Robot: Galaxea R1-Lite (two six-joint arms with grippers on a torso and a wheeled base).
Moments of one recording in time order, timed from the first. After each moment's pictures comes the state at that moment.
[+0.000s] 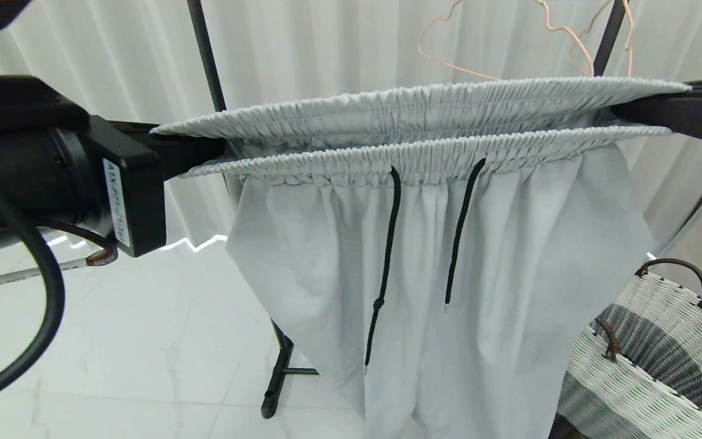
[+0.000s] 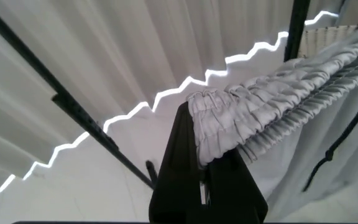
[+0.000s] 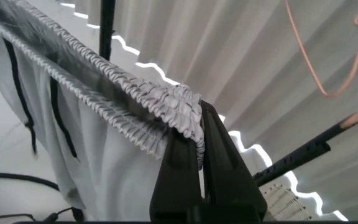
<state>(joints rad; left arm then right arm) -0.81 1.23 -1.16 0.07 0.36 0.30 0.95 1.22 -1.33 0.18 -0.32 -0.28</state>
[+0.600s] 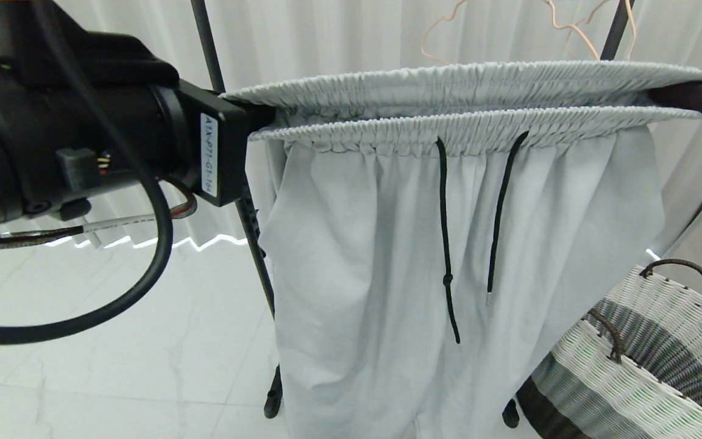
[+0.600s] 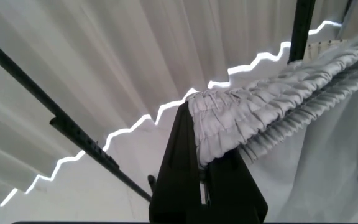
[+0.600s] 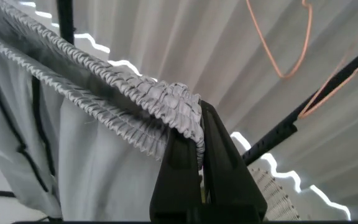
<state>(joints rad) -0.81 1.36 -1.28 0.01 0.36 0.32 0.81 1.20 -1.33 0.18 -0.32 -0.29</state>
